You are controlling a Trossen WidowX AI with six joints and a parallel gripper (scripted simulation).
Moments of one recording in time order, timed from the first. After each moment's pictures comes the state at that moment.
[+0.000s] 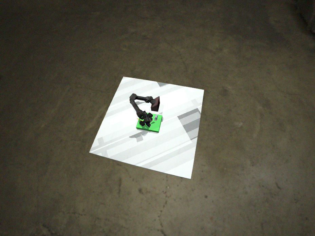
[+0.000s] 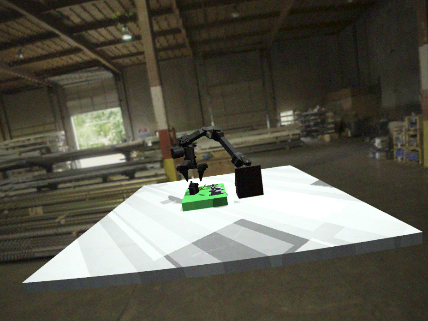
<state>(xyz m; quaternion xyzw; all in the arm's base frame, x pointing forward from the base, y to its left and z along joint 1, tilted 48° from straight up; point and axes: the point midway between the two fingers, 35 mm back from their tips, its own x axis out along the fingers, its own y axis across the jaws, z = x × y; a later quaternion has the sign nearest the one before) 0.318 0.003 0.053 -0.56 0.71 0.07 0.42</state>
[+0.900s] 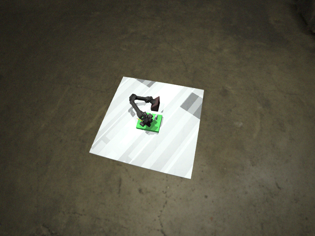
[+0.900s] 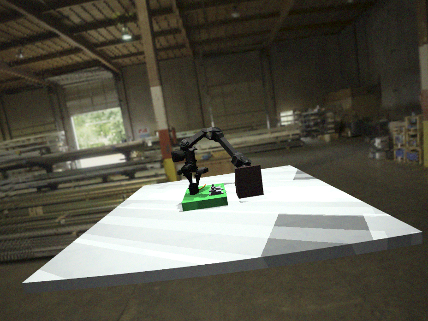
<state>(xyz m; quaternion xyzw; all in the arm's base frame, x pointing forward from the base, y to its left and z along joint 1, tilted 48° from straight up) 0.317 -0.012 0.038 -0.56 0.71 0.07 0.42</state>
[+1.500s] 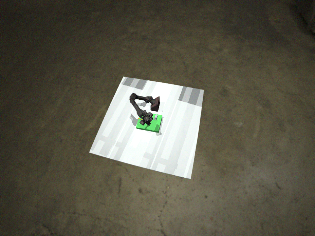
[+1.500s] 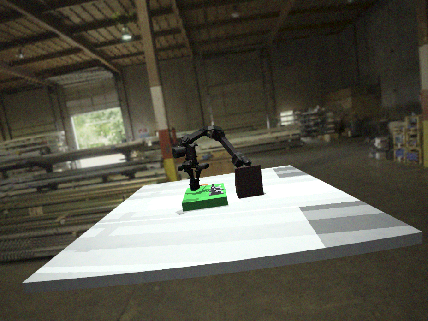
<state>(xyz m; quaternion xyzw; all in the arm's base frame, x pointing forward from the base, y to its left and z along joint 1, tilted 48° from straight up) 0.309 0.005 0.054 -0.57 0.71 0.07 0.41</state>
